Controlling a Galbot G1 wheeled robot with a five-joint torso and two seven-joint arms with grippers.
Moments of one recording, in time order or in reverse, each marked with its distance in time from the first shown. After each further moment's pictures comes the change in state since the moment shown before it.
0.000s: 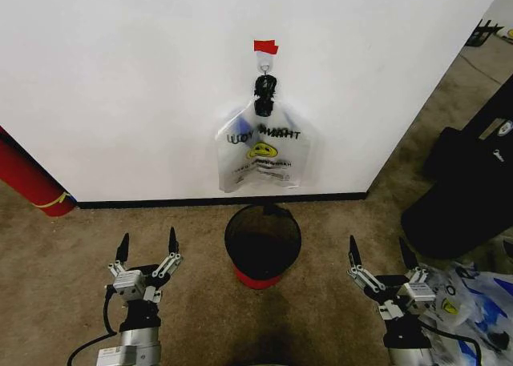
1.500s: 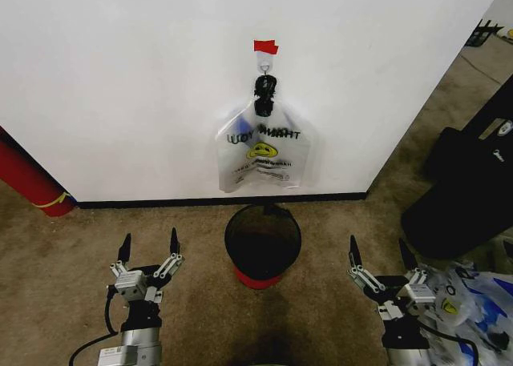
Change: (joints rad) left arm -0.002 0.009 0.003 0.006 -0.014 0.004 0.001; right arm 0.004 0.026 -0.010 -0.031 0.010 0.034 -0.016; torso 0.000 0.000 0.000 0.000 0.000
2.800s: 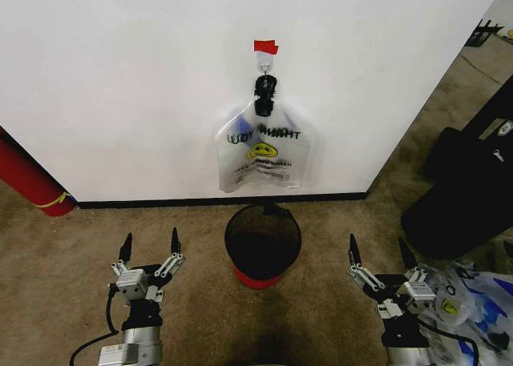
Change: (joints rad) left arm -0.006 0.003 0.005 0.001 0.003 0.011 -0.001; right arm -0.004 -0.003 -0.011 0.037 -0.003 -0.047 0.022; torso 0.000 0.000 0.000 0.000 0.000
